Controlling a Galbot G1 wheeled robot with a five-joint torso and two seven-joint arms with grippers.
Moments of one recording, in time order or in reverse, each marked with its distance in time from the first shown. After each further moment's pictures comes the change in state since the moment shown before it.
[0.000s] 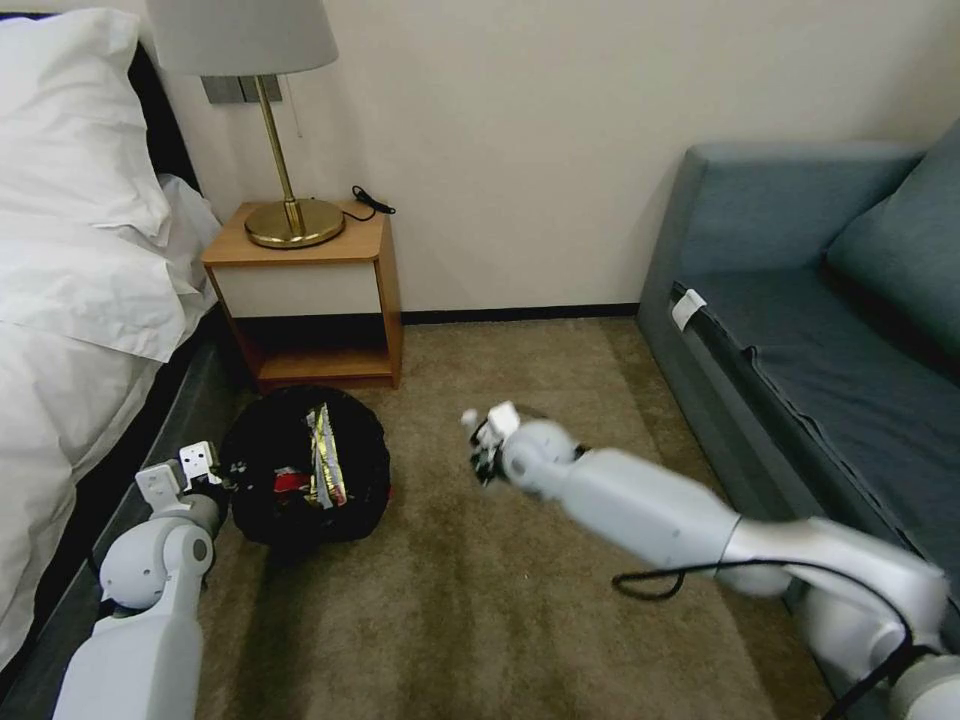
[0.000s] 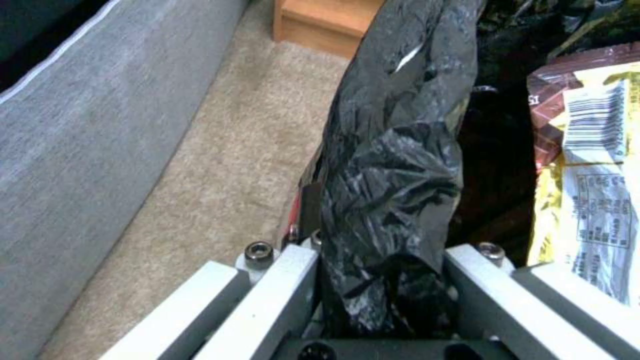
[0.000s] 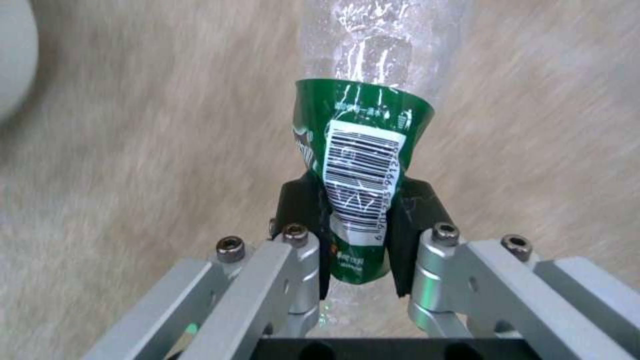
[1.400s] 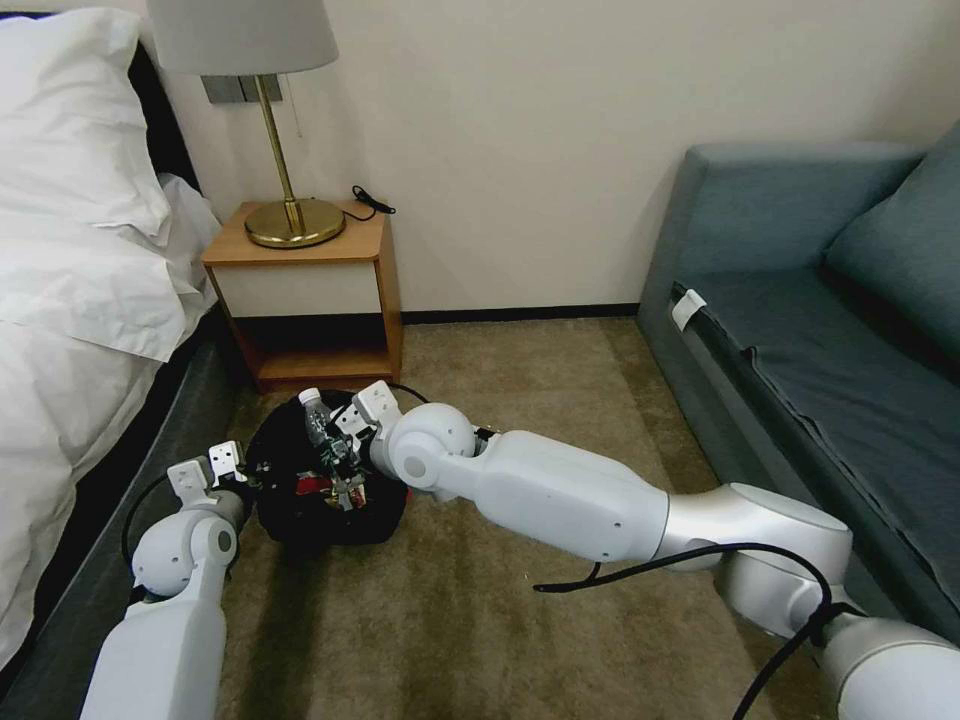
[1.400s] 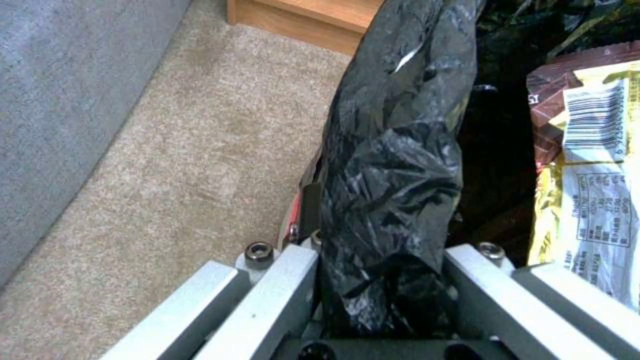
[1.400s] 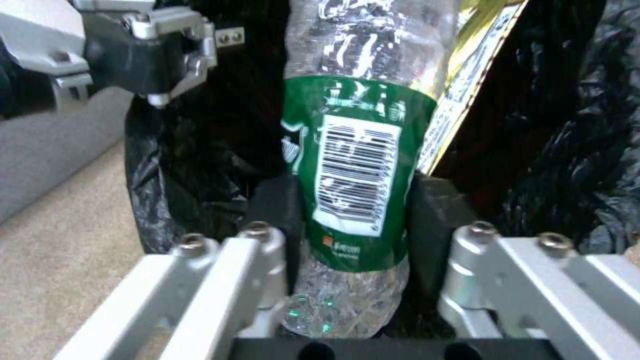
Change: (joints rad) left arm -0.044 -0.034 0.054 0.036 0.002 0.003 0.010; right arm 0.002 0.259 -0.062 0.167 0.025 0.034 -0.005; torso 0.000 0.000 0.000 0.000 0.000
